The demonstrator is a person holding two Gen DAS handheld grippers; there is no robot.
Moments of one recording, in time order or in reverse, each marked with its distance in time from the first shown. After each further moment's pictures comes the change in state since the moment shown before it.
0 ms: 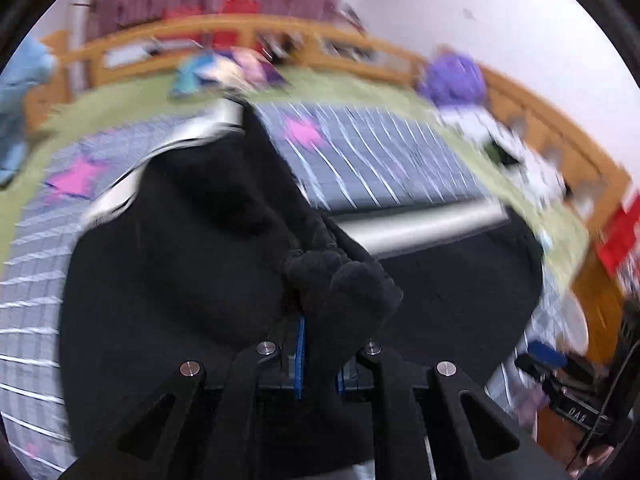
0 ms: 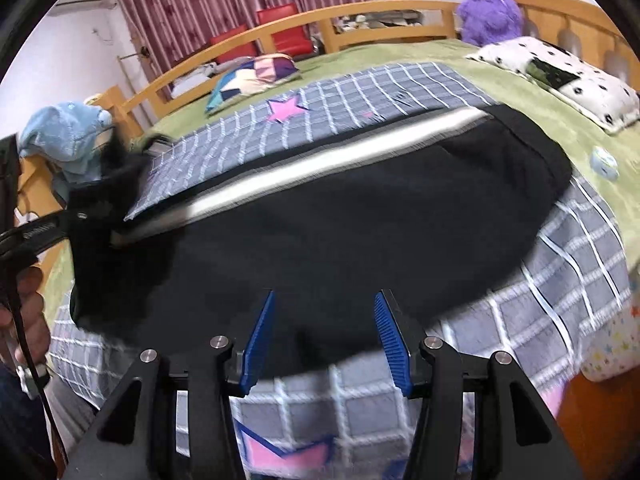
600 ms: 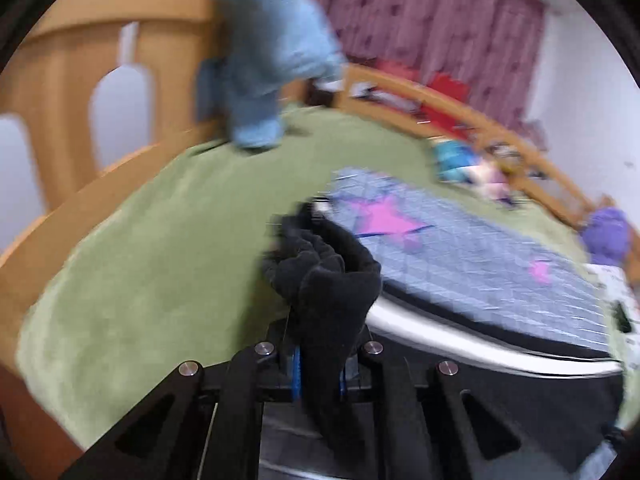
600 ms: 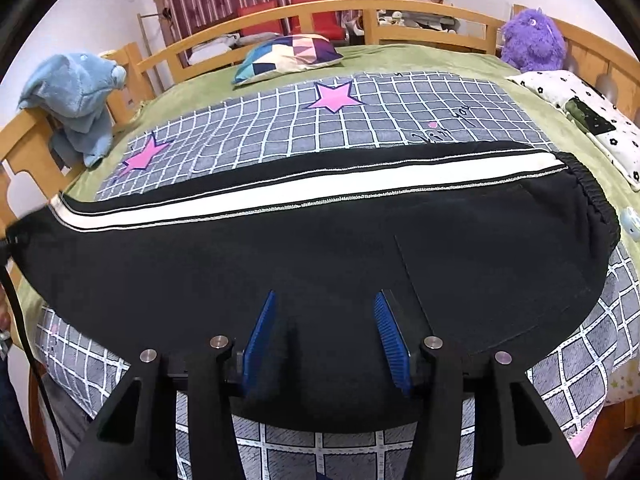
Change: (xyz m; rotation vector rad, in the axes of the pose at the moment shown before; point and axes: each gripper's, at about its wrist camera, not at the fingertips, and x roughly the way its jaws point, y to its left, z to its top) left arm -0.161 0.328 -0.041 -0.476 -0.314 0.400; right arm 0.035 0.103 0.028 -0.137 0.037 -0.024
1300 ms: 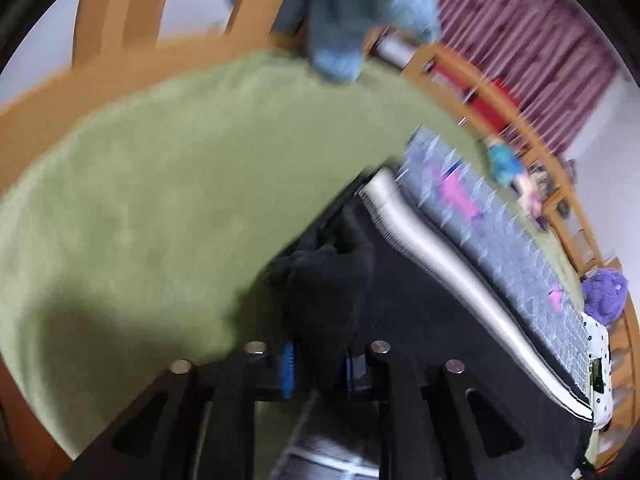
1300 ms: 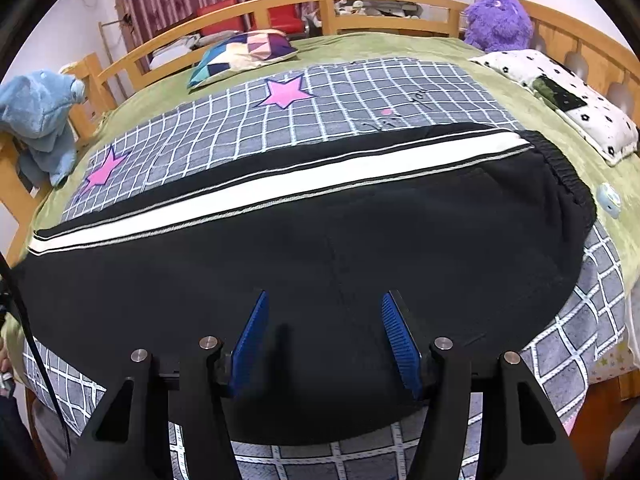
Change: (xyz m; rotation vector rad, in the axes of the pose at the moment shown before) left arm 0.073 0.125 -0.062 -0.324 0.208 0.041; right arm 0.017 -0.027 0.010 0.073 0.040 -0.107
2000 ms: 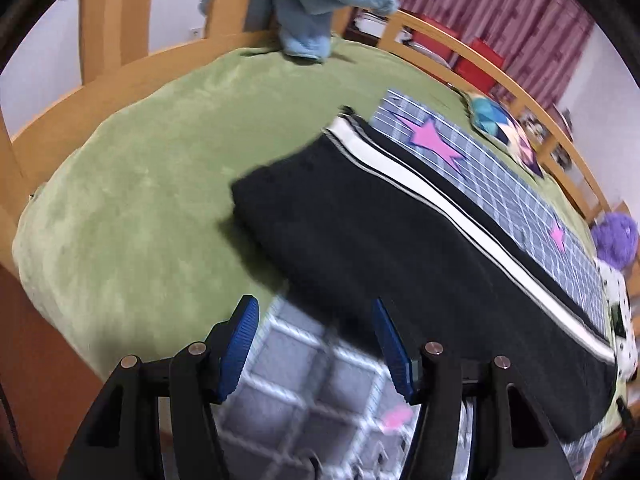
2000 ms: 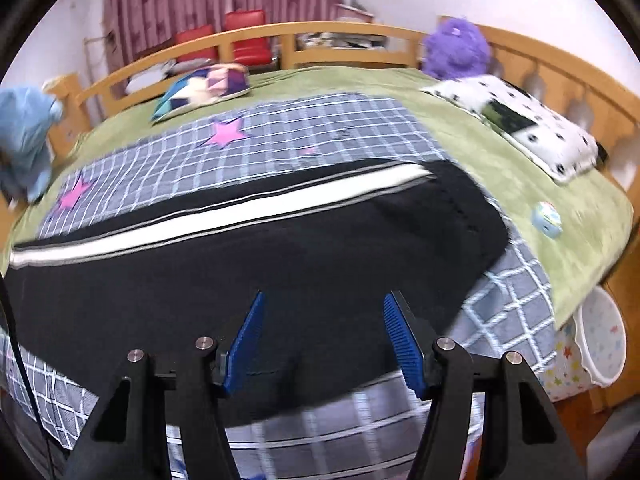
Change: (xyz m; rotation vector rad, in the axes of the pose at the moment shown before) left arm -0.059 -0.026 -0.046 0.146 0.008 0.060; right arm -0.040 -0.074 0.008 -0.007 -0.124 -0.123
